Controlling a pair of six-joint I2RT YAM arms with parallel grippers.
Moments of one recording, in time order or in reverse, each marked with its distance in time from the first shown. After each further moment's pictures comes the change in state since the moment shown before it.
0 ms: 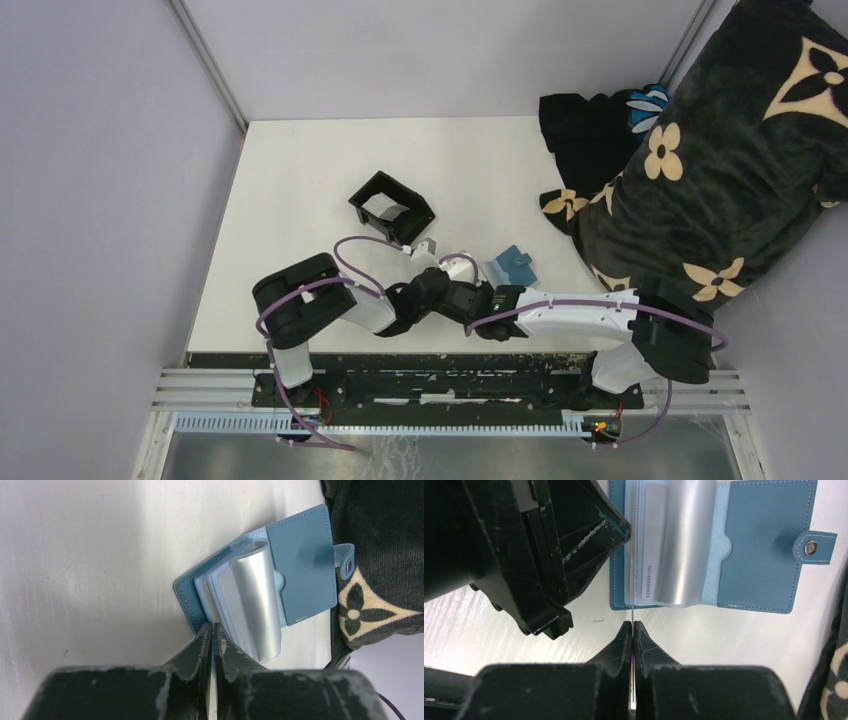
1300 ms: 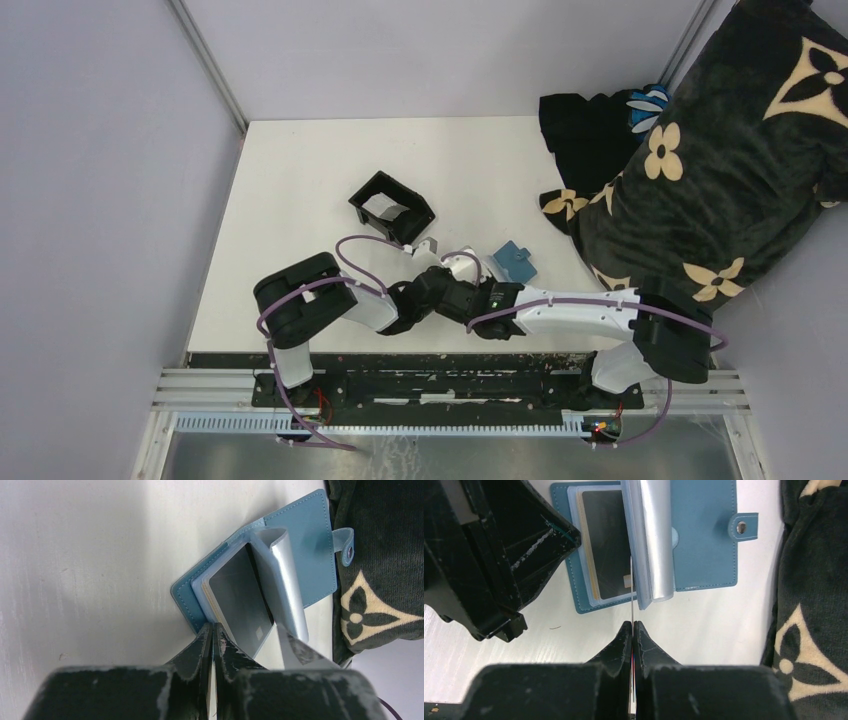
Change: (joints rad) left arm -0.001 0.007 0.024 -0.039 -0.006 -0.011; right arm 0.002 0.016 0.037 -0.103 0.144 0.004
